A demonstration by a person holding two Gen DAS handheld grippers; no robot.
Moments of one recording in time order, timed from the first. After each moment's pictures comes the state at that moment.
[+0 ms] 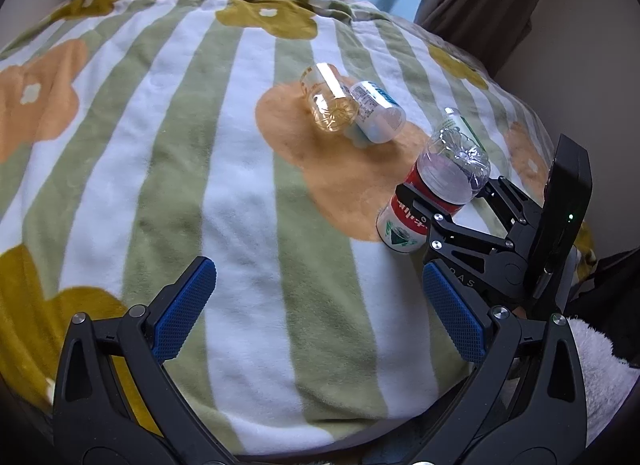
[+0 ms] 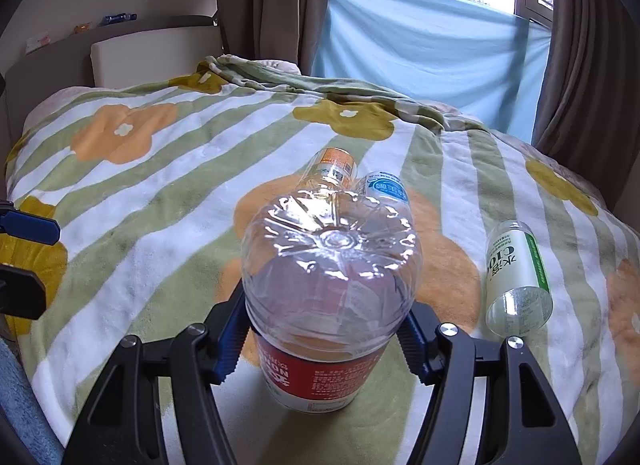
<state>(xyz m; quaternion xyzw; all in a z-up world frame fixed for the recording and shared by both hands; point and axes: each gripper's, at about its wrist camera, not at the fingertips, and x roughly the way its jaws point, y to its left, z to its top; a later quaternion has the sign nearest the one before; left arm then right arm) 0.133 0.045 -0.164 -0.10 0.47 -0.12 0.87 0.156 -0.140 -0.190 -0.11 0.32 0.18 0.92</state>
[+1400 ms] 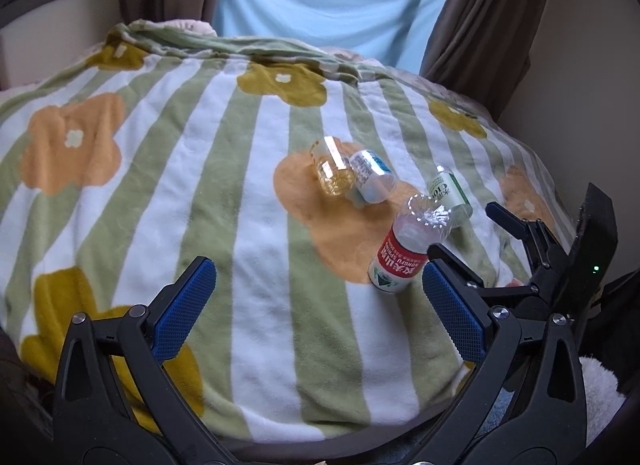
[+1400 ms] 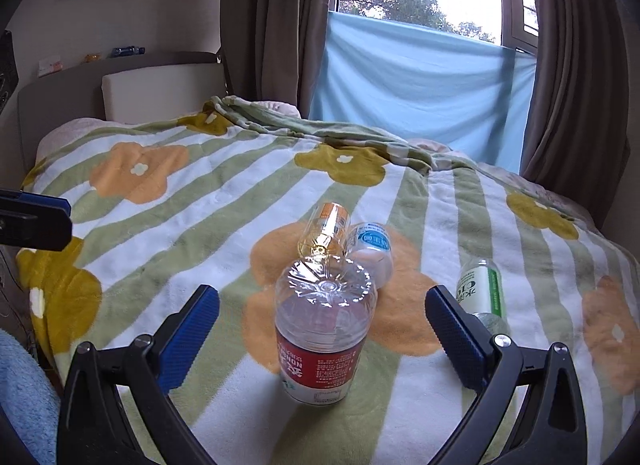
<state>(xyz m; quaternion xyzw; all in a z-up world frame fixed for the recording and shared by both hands) 0.093 0.047 -0.084 -0.09 0.38 -0.08 0.92 0.110 -0.153 -0.128 -0.10 0.26 0.18 0.94</state>
